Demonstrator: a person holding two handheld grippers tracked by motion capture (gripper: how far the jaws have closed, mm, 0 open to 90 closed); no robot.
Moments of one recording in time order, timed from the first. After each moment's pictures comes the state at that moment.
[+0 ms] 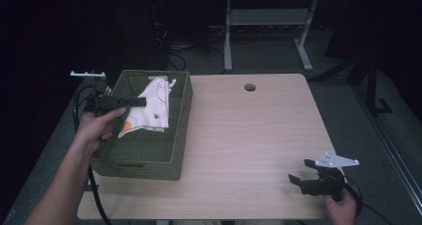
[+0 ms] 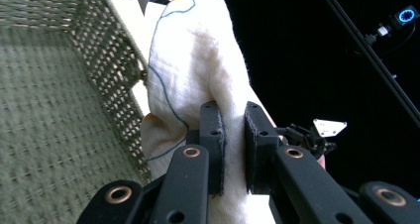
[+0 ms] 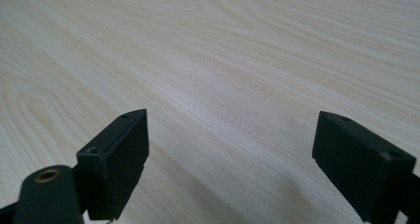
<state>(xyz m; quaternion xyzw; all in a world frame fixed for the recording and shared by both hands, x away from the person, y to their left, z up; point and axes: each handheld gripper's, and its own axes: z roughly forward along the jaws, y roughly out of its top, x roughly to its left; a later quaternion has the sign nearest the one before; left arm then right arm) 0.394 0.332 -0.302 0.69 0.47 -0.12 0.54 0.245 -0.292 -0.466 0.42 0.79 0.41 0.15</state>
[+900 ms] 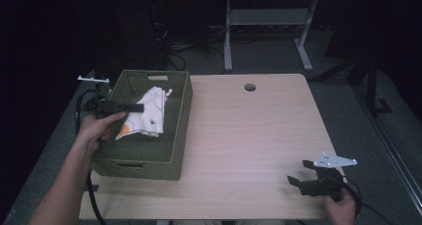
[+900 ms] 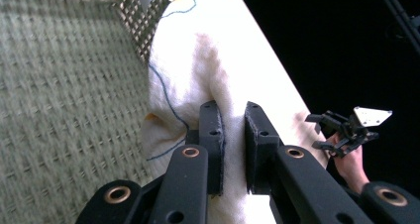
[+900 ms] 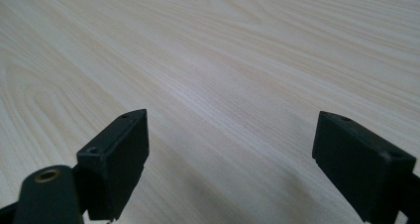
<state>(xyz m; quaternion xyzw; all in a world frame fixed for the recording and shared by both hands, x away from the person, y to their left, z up) 0.414 0.348 -0.338 0.71 0.49 -0.12 0.49 0.245 -0.290 -0.467 0.41 0.80 0.41 0.14</state>
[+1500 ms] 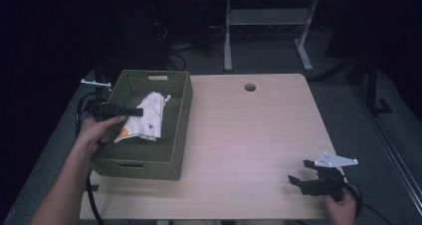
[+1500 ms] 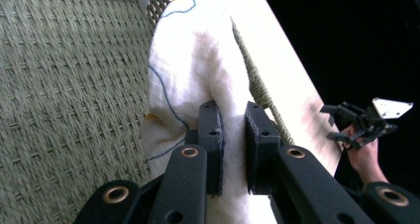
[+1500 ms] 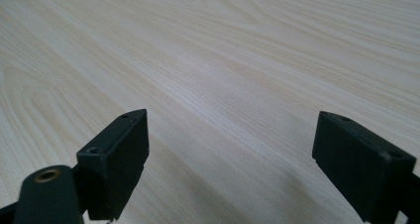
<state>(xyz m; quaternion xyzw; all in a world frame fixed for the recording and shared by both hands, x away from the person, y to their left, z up) 0.418 0.351 -0.349 0.72 0.50 -0.12 0.47 0.246 -0.293 -0.468 0.42 0.80 0.41 0.14</state>
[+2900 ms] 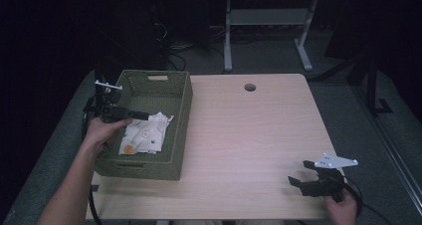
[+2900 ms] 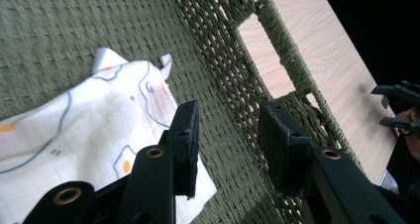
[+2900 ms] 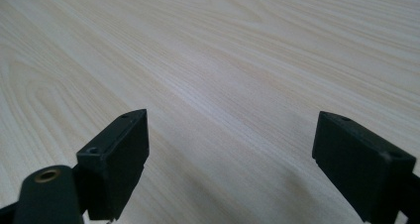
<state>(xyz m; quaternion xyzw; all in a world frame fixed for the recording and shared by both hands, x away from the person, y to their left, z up) 0.421 0.327 -0.357 0.76 0.50 -0.07 0.41 0.245 -0.293 -0.468 0.41 0.80 0.41 0.14</state>
